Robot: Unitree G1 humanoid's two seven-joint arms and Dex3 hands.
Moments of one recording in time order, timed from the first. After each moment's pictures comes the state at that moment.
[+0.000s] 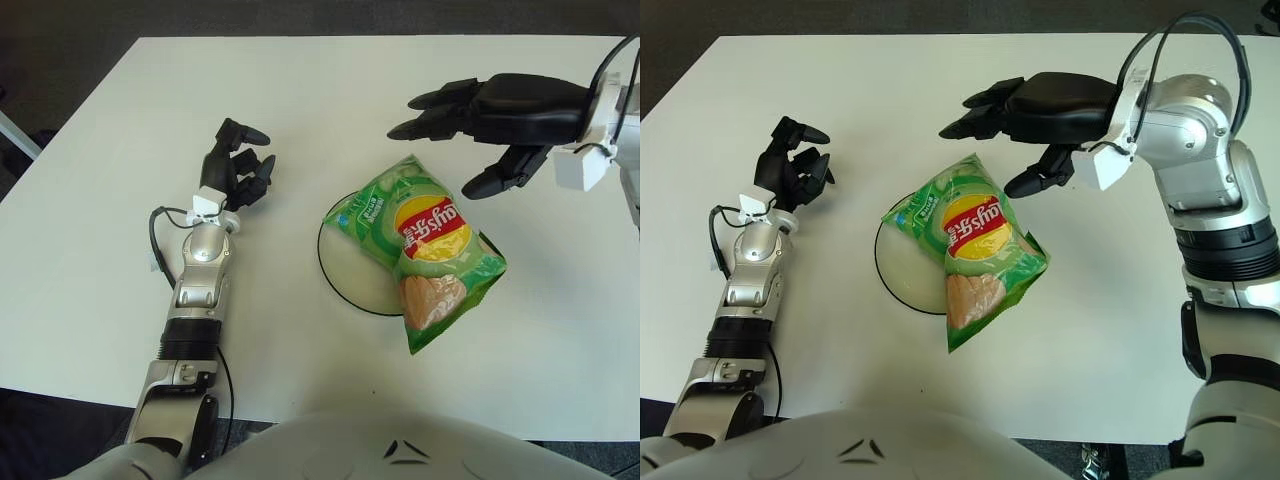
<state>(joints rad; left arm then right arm) -0.22 0.12 0.06 0.12 0.02 -0.27 0.04 -0.75 -0.85 0.13 -0.12 -0.20 -0.52 0.89</state>
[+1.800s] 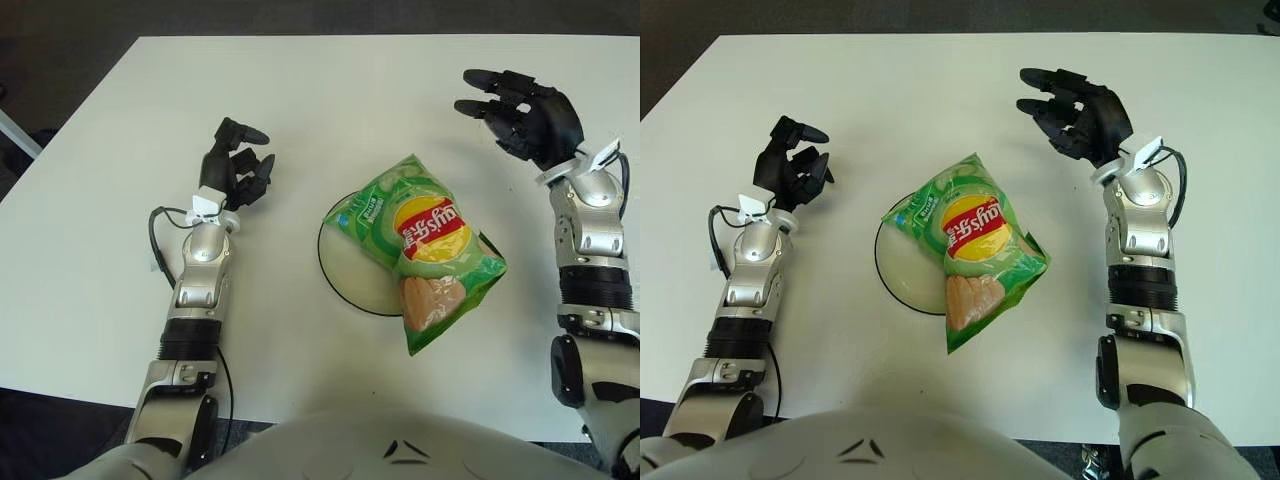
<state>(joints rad) -0.22 0.12 0.06 0.11 0.02 -0.27 0.05 -0.48 -0.39 -0.23 0.18 0.25 -0.10 0.36</state>
